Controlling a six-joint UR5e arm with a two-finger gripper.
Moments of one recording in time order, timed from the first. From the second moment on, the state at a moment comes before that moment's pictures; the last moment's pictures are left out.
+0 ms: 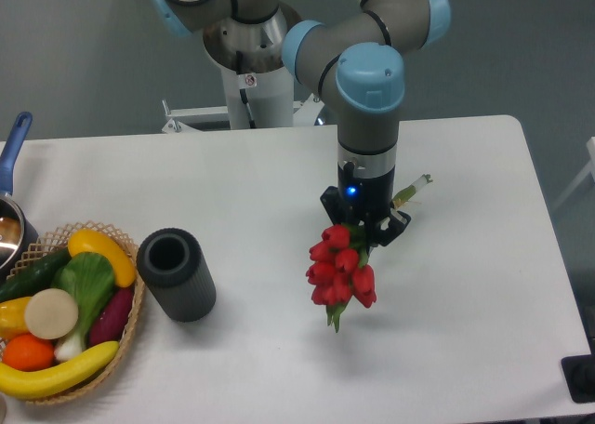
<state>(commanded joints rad) 2.54 -1.82 -1.77 -0.85 1.50 1.09</state>
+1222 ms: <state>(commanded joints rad) 2.42 -1.97 -1.76 -0.85 1.53 1.08</state>
